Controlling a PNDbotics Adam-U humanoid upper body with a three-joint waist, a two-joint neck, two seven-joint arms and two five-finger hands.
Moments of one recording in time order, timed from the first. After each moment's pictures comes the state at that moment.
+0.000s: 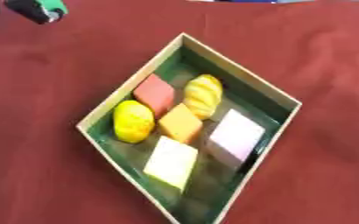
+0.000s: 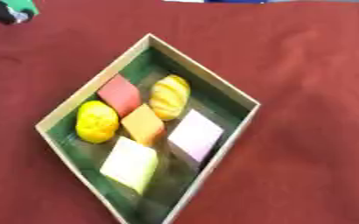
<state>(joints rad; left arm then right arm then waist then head) -1.24 0.72 -0.07 -1.01 -0.65 0.15 -0.51 -0.23 -0.58 -0.12 -1.99 -0.19 -0.01 -0.21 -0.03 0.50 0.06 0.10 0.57</state>
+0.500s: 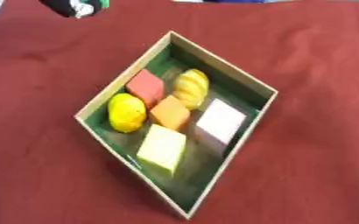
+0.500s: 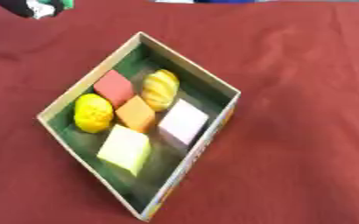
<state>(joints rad) -1.15 0.73 -0.38 -1.51 -0.44 0.15 -0.61 -0.25 -0.61 -0.12 -1.99 -0.20 -0.01 -0.19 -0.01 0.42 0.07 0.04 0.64</state>
